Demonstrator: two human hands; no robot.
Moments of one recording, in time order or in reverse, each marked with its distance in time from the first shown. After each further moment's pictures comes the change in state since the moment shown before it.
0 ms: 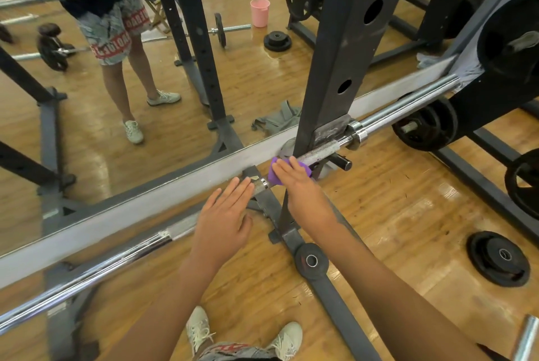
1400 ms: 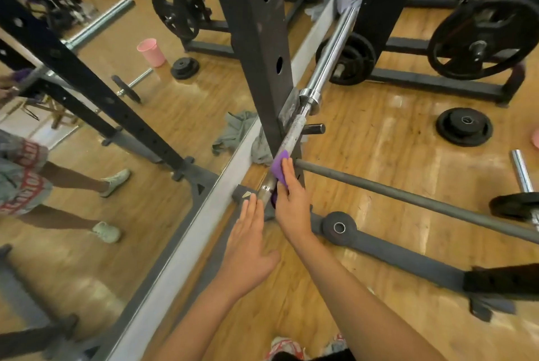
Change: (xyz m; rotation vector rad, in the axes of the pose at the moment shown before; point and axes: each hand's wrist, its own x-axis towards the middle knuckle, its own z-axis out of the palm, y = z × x) left_hand 0.022 -0.030 -0.048 -0.202 -0.615 0.250; right_hand 0.021 -0.081 0.085 0.978 0.948 0.711
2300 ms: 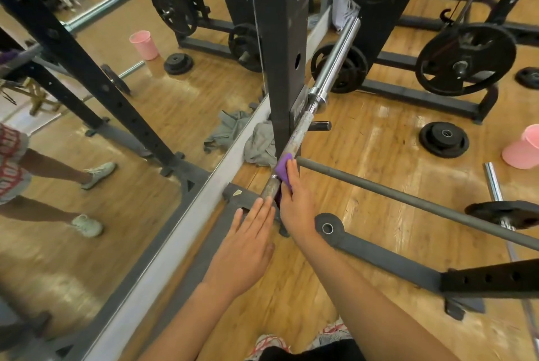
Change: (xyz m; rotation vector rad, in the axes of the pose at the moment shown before) left_hand -0.023 -0.053 0.017 0.509 0.181 0.332; right_hand -0.030 -0.007 0.005 -0.168 -0.010 -0.002
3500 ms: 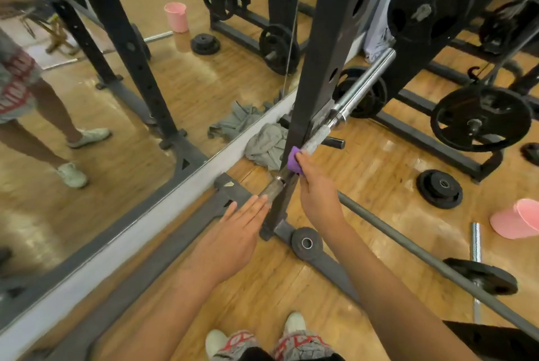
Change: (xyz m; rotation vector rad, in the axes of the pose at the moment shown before) left_hand 0.001 0.002 0.006 -0.014 0.139 -0.082; right_hand 0.042 -0.029 -0.059 -0.495 -0.299 -0.289
